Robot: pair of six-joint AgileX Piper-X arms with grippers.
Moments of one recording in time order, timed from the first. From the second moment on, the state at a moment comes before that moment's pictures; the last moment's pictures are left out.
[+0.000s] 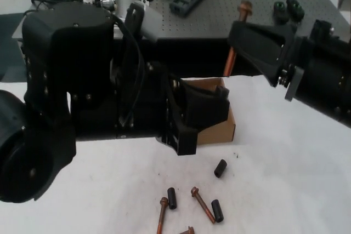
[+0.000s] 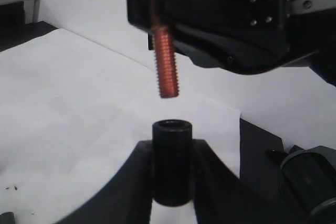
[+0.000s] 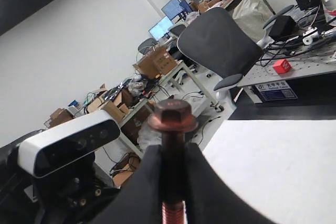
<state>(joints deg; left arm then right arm) -38.9 68.2 -44.4 -5.0 39.0 -13.1 17.8 53.3 -32.9 -19.5 -25.9 35.4</state>
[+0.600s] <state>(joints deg) -38.9 68.2 -44.2 -5.0 39.3 -13.1 18.3 53.8 -32.9 -13.0 -30.2 33.1</state>
